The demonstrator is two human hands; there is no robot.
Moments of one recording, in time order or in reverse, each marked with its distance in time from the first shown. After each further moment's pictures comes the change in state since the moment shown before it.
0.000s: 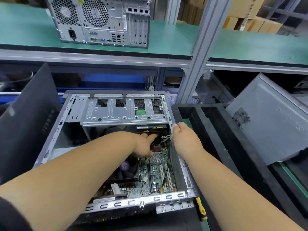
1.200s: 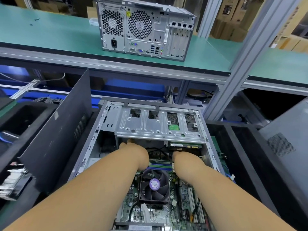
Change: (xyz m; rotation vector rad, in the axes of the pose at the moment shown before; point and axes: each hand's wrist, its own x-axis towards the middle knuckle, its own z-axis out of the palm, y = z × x) left_hand -0.027 -0.081 0.010 0.157 0.010 -0.391; right_hand 0.020 -0.051 0.072 -0.680 -0.495 -0.233
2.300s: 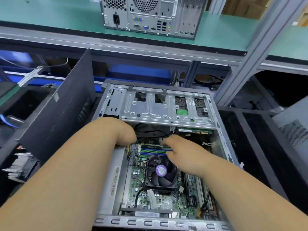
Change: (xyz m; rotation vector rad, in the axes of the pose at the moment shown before) left_hand -0.020 -0.067 -0.009 -0.198 -0.080 0.020; right_hand -0.016 -0.017 -0.002 0.245 0.048 -0.355
